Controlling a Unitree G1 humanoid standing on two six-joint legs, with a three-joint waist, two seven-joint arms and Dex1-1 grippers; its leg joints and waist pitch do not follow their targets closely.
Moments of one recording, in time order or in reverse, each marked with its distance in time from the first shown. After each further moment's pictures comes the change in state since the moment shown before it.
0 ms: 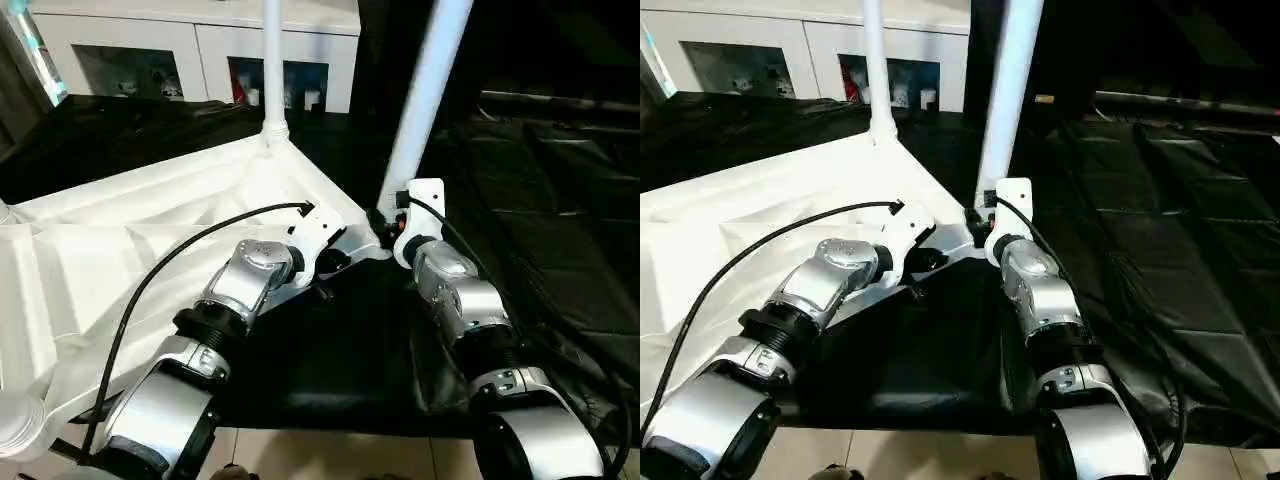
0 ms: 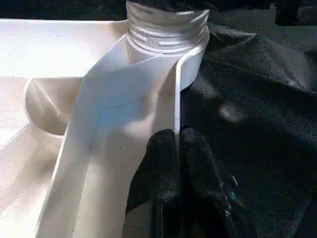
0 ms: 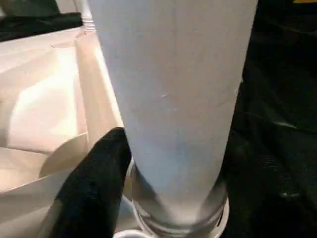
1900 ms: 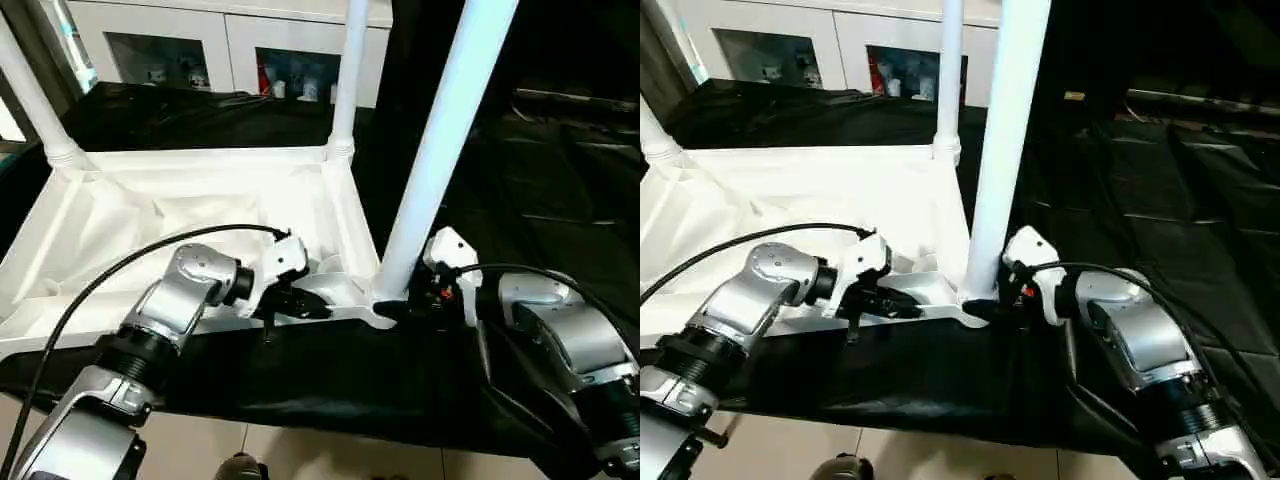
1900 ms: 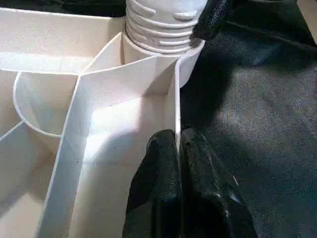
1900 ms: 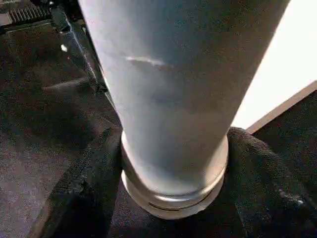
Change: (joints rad) left arm 0.171 0.268 -0.089 -0.300 -0.101 -0.074 -0.578; right arm 0.280 -0.480 0.250 -0.530 0.058 0.201 0.840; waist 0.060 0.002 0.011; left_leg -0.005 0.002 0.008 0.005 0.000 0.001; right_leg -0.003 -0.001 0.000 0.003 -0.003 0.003
